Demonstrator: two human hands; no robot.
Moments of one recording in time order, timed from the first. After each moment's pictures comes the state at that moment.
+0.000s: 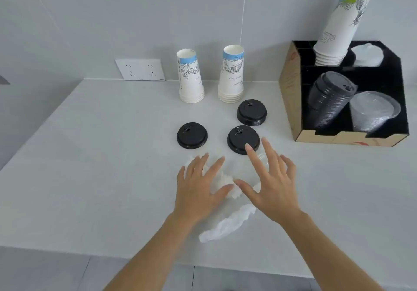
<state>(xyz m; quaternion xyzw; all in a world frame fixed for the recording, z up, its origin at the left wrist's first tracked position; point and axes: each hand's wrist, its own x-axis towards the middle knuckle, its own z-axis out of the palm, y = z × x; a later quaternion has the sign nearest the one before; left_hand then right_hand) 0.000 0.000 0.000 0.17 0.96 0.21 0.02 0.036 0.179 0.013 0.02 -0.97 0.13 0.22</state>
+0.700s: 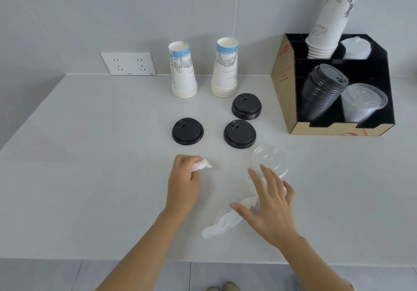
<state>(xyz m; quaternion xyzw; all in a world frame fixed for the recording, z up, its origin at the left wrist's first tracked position) -0.011 -0.020 0.004 0.08 0.88 0.47 -0.04 0.081 0.155 -0.018 -0.09 -0.97 0.18 0.11</state>
